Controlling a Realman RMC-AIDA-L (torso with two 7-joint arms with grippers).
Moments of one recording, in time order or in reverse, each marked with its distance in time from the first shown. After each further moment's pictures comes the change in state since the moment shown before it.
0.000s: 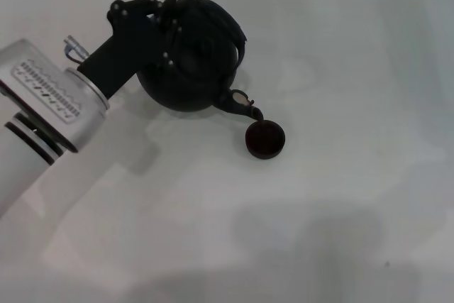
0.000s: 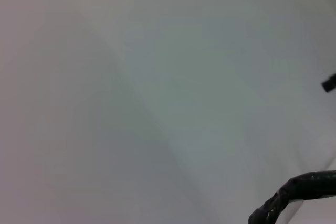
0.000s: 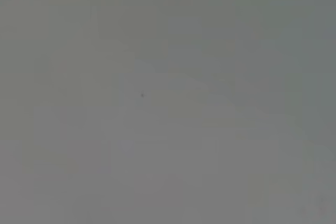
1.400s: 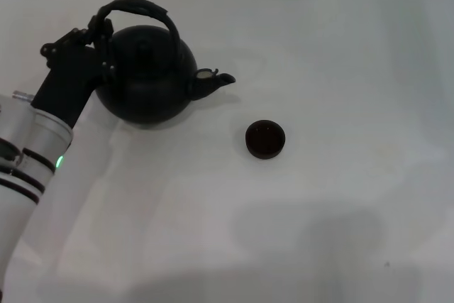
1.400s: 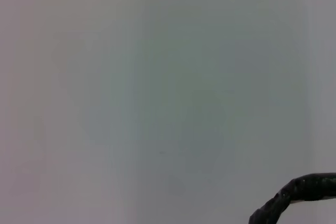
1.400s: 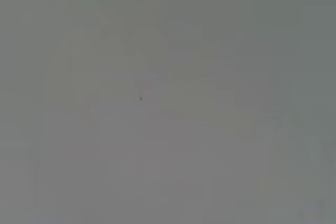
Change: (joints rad) left arm 0.197 -0.008 0.105 0.175 -0.425 -0.084 -0.174; right arm -0.002 -0.003 0.000 -0.003 -0.002 0.001 0.001
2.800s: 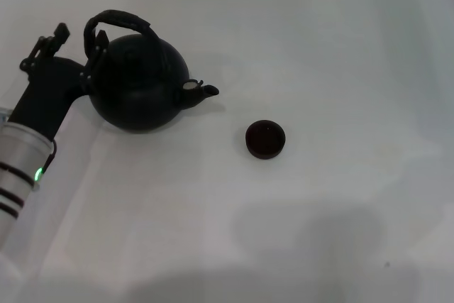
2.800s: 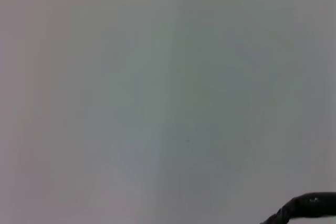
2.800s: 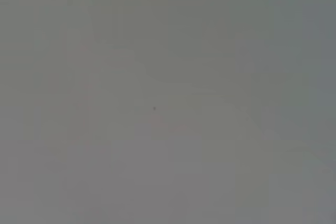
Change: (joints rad) left arm 0.023 0.009 0.011 -0.068 0.008 0.057 -0.140; right arm 0.009 0.000 -0.007 -0.012 -0.003 0.003 0.005
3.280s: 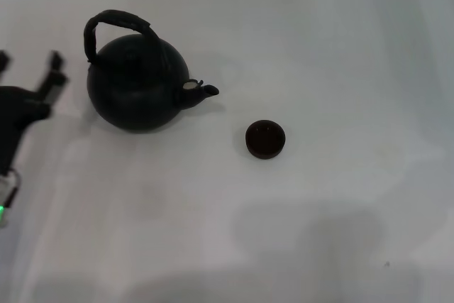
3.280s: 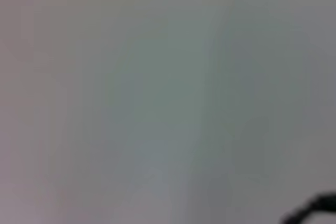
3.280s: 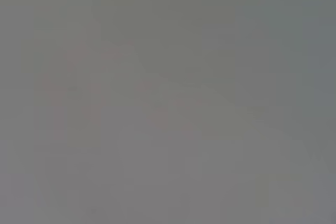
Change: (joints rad) left arm 0.131 0.002 -0.002 -0.003 -0.027 0.141 -0.071; right arm -0.009 0.000 -0.005 0.000 -0.005 0.010 -0.006
